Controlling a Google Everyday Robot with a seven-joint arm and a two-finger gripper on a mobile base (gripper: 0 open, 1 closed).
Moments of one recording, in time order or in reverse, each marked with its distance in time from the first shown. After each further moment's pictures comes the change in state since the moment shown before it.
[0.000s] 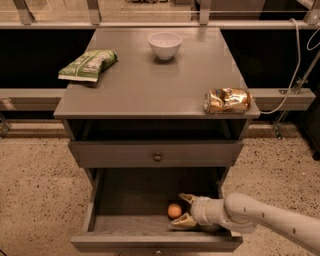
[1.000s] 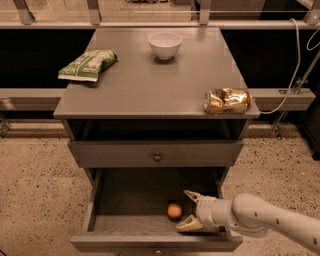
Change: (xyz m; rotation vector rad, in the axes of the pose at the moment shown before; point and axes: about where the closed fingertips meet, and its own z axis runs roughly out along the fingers) arm -0.031 0.008 -0.048 0.042 0.029 -0.100
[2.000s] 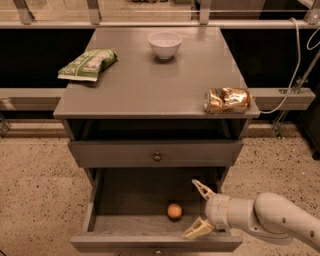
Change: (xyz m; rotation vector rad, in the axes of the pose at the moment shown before) arm -0.074 0.014 -0.082 0.004 -0.133 0.005
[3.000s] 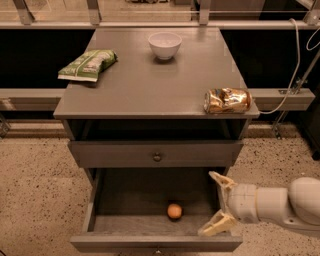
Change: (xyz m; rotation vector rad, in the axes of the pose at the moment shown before) arm -0.056 -0.007 -0.088 -0.050 0.005 0.108
